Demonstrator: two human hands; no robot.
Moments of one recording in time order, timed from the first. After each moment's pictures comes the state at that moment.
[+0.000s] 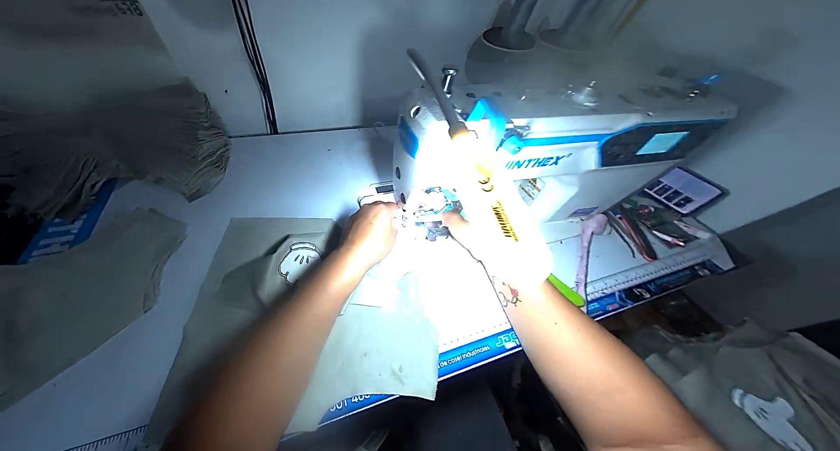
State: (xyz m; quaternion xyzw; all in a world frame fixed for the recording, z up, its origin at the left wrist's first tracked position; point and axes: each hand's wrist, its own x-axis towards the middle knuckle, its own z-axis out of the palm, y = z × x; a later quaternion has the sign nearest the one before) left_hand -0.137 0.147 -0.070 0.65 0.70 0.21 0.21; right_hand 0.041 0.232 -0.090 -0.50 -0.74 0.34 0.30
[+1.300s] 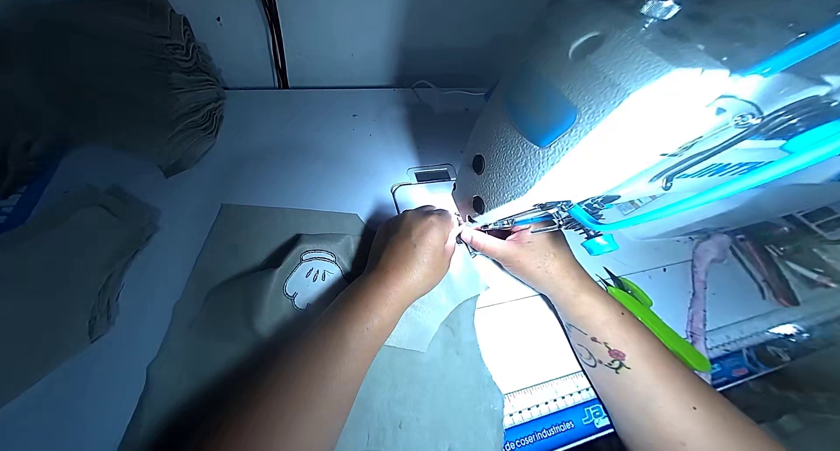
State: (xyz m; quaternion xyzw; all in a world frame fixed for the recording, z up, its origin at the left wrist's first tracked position) left_hand -0.146 0.161 -0.122 0.69 0.64 0.33 0.12; right_hand -0.010 0.204 -0.079 -0.49 -0.75 0.33 0.28
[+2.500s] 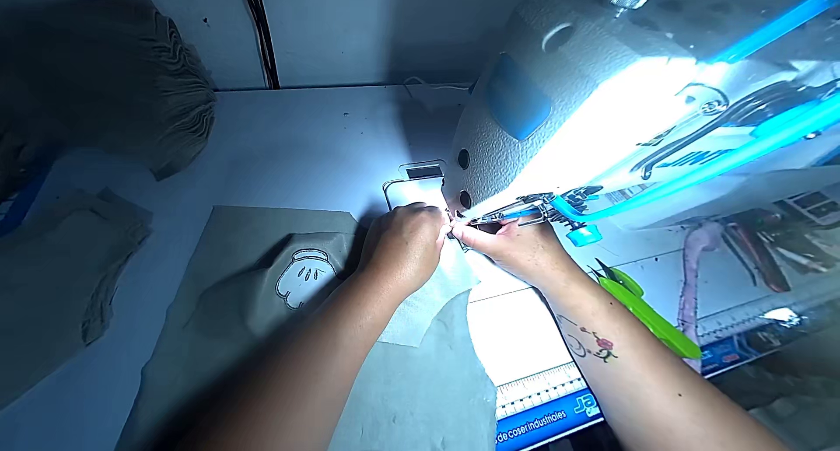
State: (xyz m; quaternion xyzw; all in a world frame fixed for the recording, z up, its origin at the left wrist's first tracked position) left_hand -0.143 0.160 -0.116 0.69 0.65 0.29 0.11; right_hand 0.036 0.255 -0.143 -0.38 -0.83 0.27 0.31
